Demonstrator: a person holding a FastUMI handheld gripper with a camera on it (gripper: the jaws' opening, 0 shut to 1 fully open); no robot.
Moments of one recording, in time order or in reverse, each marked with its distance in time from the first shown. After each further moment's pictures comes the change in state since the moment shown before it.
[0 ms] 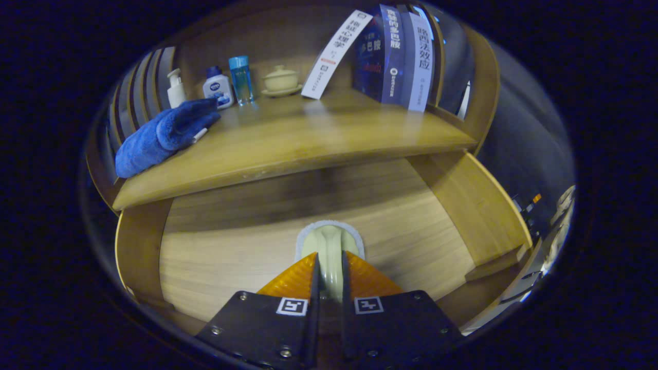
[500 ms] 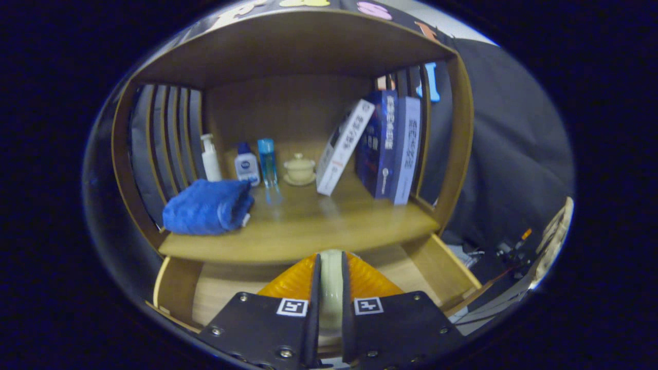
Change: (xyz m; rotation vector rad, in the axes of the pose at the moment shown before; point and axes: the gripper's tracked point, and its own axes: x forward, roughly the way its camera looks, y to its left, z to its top) arm -0.095 0.018 0.124 -0.023 -0.384 0.037
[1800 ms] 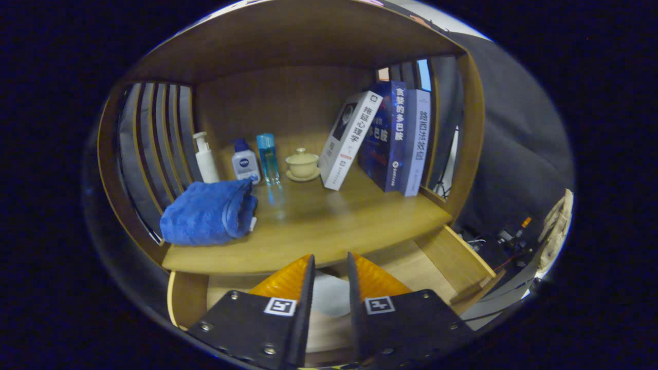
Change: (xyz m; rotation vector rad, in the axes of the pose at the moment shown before) arm 0.002 0.018 -0.048 0.032 0.179 -0.112
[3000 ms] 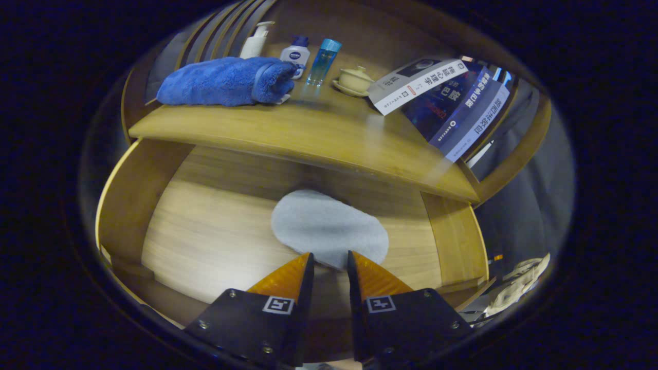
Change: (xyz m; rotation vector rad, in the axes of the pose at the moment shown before) arm 0.032 0.017 -0.106 -0.473 0.258 -0.002
